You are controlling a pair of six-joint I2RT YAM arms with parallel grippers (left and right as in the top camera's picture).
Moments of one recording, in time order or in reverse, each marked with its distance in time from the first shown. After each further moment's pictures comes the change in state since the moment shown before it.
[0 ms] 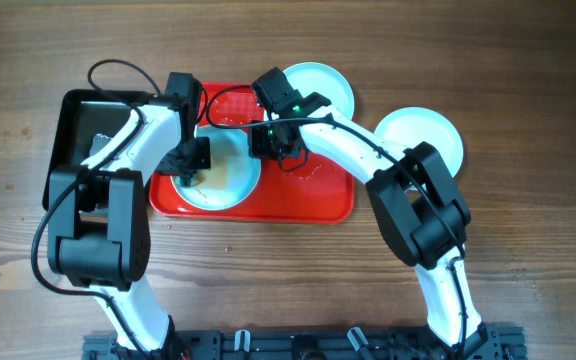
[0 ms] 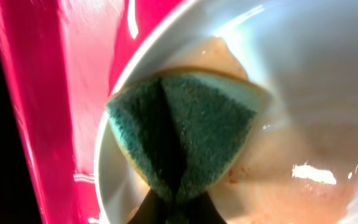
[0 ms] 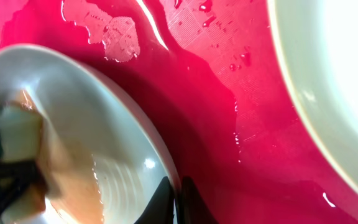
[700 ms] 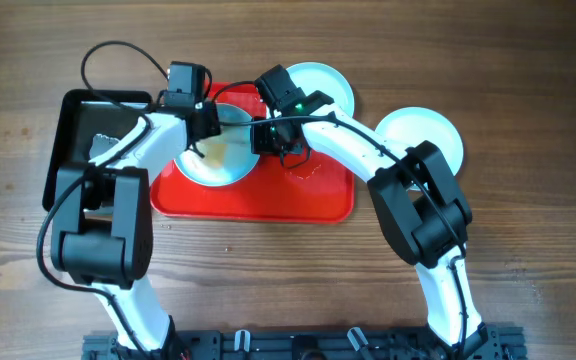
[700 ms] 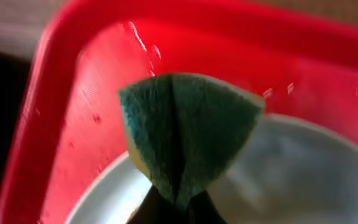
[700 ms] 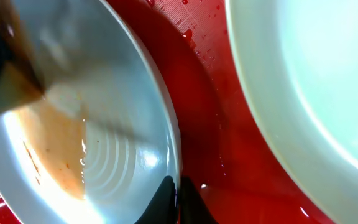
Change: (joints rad) left arm -0.013 0.008 -0.064 0.582 -0.028 -0.091; right arm -0.011 0.000 0.000 0.017 0.026 0.005
